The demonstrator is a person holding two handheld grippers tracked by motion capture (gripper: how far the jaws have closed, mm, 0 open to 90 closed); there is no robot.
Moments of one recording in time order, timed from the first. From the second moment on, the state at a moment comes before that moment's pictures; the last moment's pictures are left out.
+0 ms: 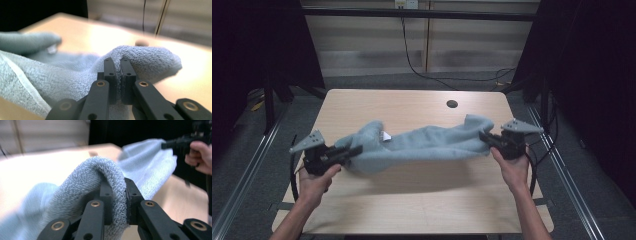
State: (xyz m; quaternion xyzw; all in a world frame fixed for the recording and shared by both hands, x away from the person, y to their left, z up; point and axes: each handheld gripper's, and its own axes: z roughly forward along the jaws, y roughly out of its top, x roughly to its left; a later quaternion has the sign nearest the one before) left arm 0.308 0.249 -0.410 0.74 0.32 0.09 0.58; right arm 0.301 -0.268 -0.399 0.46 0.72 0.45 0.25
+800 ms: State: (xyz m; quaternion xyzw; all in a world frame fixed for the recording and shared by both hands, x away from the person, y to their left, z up) left arm 0.312 0.248 -0.448 0.76 0.35 0.05 0.55; right arm 0.329 -0.293 -0.445 0.51 0.72 0.41 0.23
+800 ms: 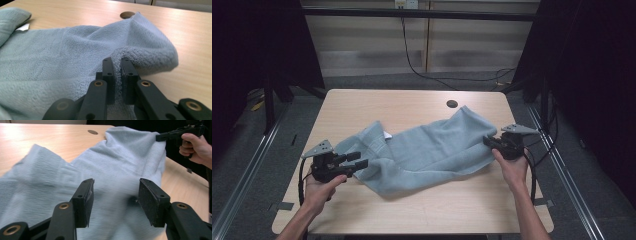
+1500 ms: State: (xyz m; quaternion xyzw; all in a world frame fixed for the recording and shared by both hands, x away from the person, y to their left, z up) left arm 0.319 0.230 -0.503 0.83 0.35 0.04 0.43; right arm 0.267 -0.248 -0.454 0.46 0.77 0.41 0.18
